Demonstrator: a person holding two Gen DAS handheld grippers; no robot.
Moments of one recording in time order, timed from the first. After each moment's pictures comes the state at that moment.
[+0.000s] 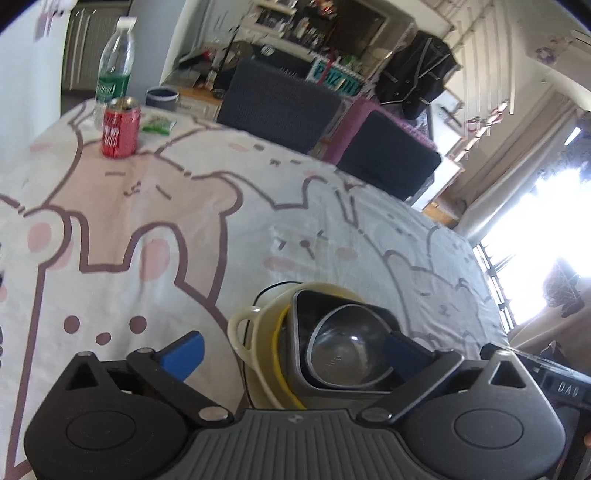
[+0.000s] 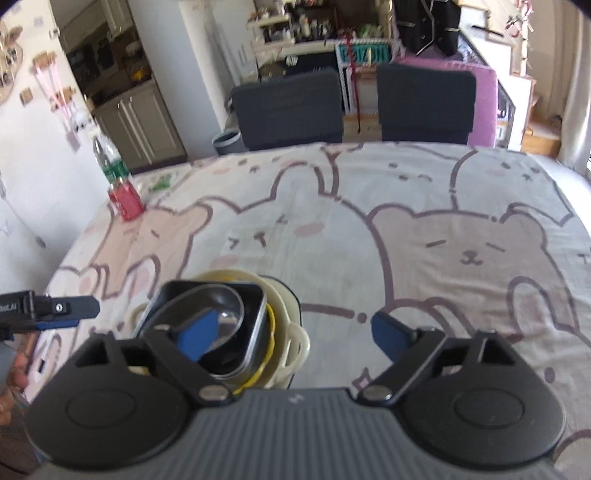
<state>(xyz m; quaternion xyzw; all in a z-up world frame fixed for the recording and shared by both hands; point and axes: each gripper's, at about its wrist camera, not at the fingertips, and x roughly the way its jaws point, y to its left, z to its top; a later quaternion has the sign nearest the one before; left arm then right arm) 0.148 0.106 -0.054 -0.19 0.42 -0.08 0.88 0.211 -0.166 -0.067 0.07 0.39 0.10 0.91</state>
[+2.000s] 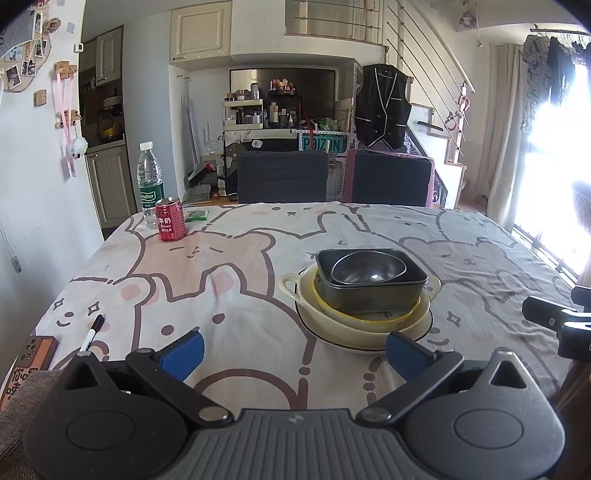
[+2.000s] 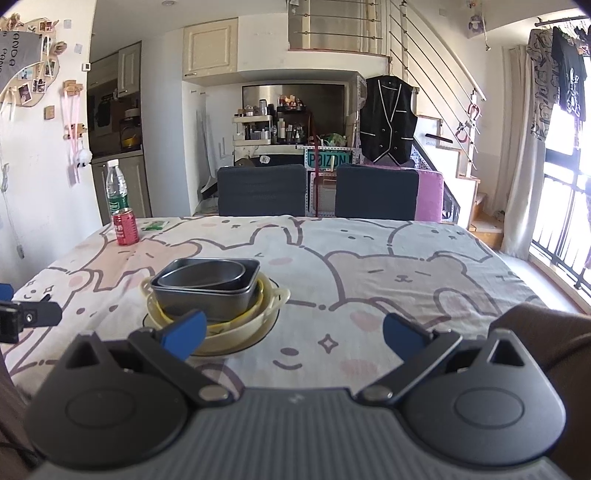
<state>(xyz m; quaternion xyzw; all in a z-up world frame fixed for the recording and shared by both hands) -0.030 0.068 -0.071 0.00 0.28 -0.02 0.96 0.006 -0.147 -0.104 0.00 0.21 0.02 0.98</state>
